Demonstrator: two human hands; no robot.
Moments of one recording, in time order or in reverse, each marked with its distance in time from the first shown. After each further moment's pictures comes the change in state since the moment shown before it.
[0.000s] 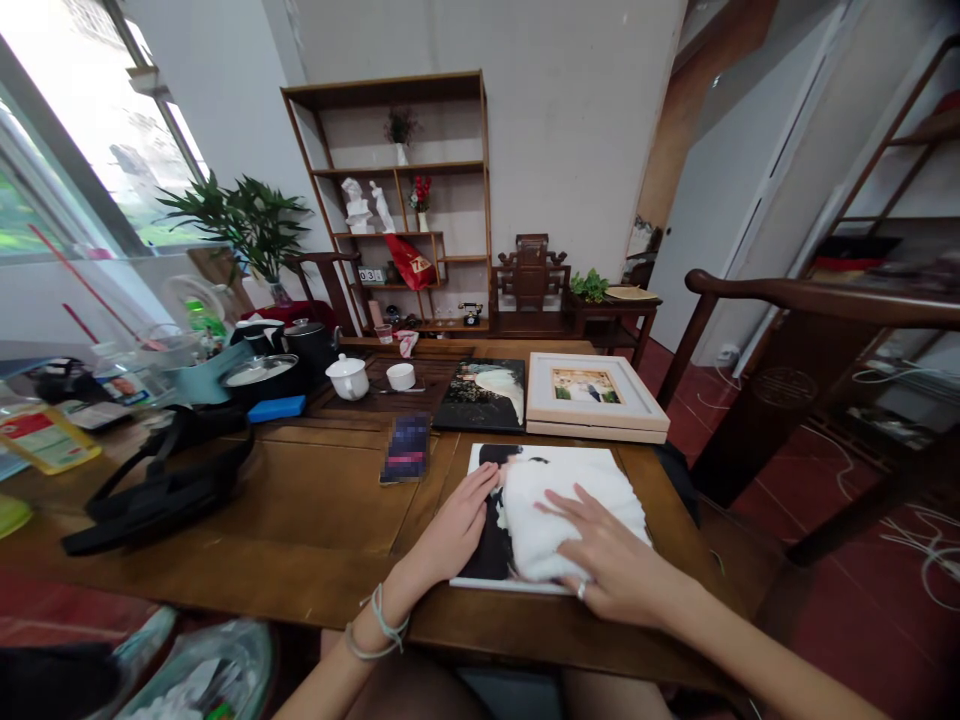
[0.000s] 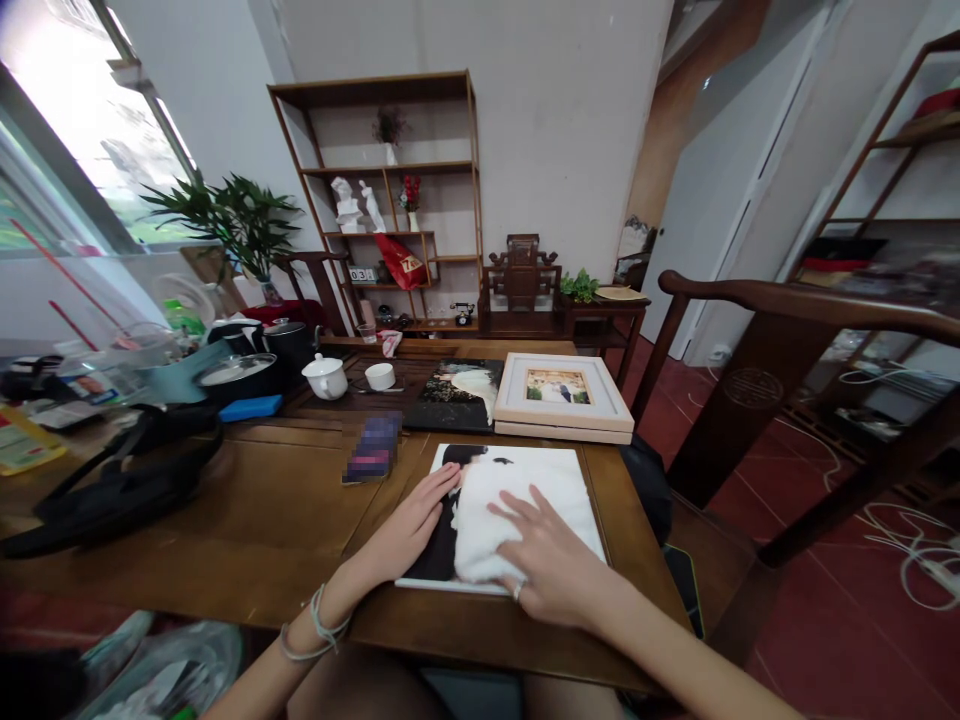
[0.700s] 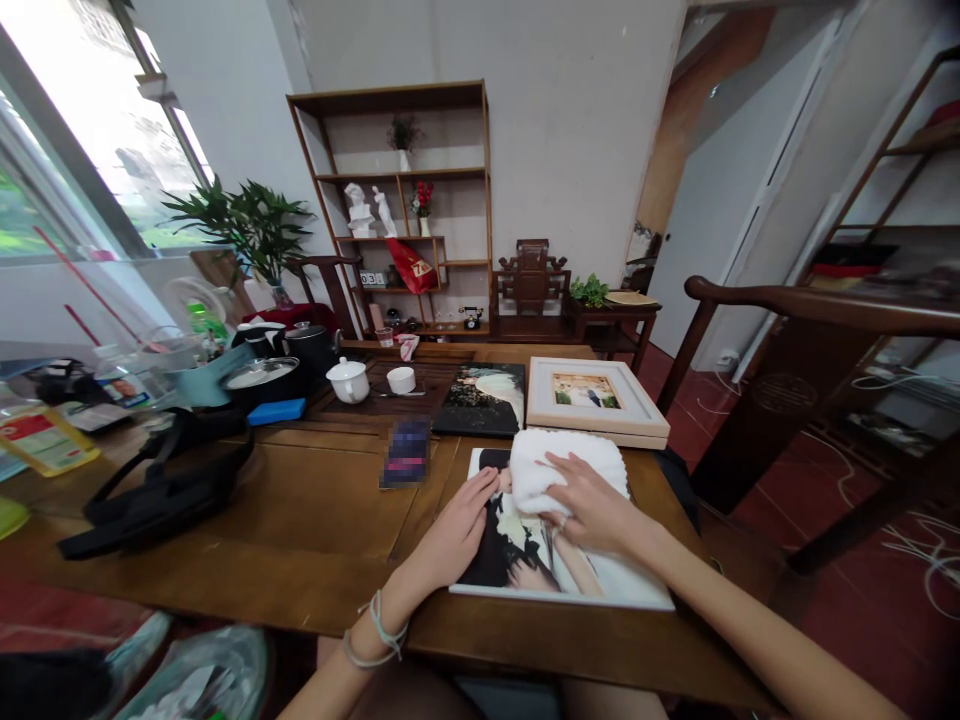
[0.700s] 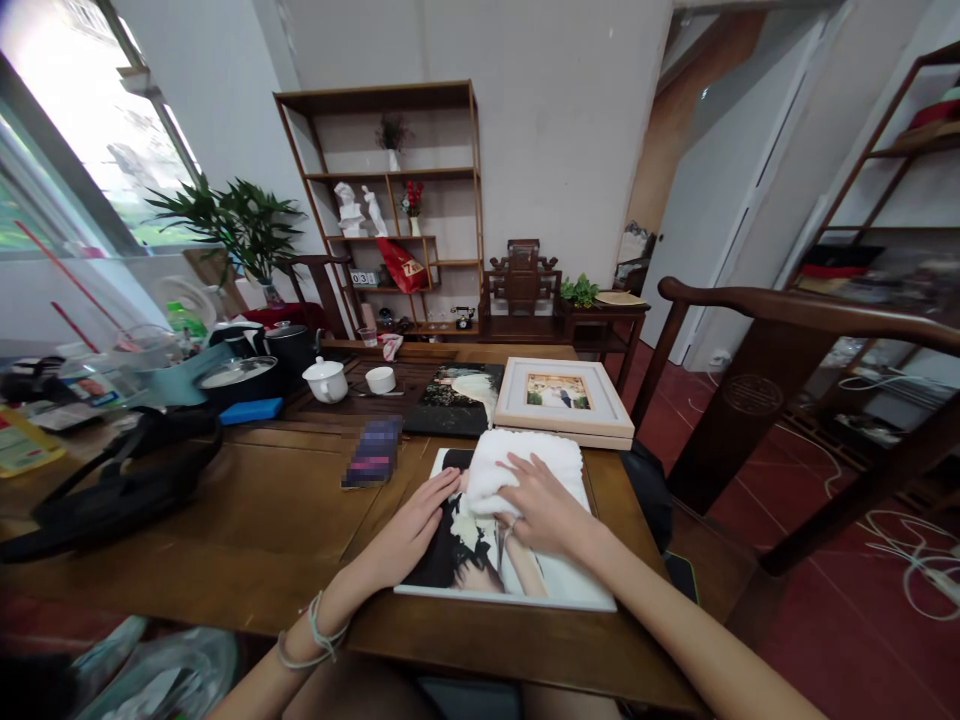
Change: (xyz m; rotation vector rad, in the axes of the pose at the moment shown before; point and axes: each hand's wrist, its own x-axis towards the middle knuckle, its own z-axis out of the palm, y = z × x) left_hand -0.001 -0.005 0.003 -0.025 0.025 0.004; right_hand 0.039 0.044 -0.004 -0.077 0.102 0.077
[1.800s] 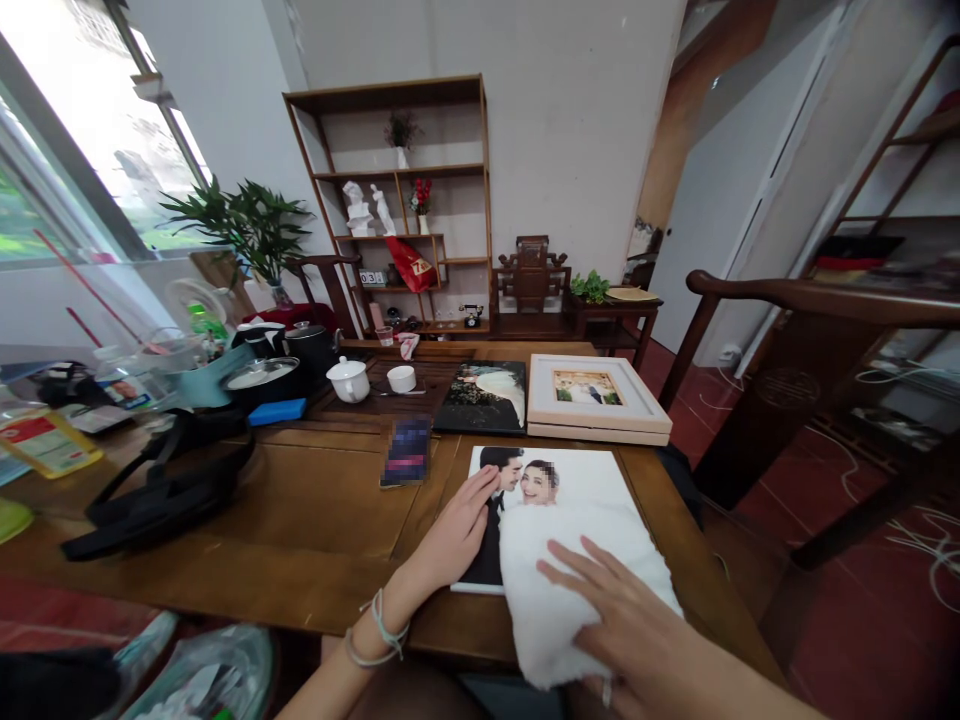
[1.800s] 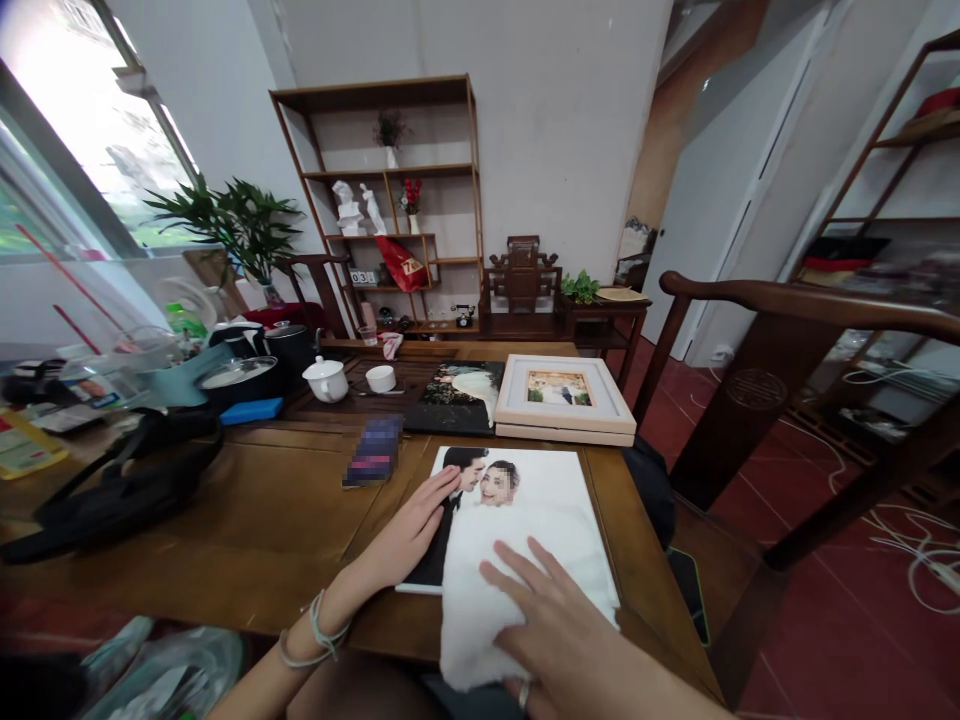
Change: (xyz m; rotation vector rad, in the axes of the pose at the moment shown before) left_hand 0.001 0.004 -0.002 0.013 -0.033 -0.037; right_hand -0.073 -0.072 -0.006 0.101 -0.187 -0.129
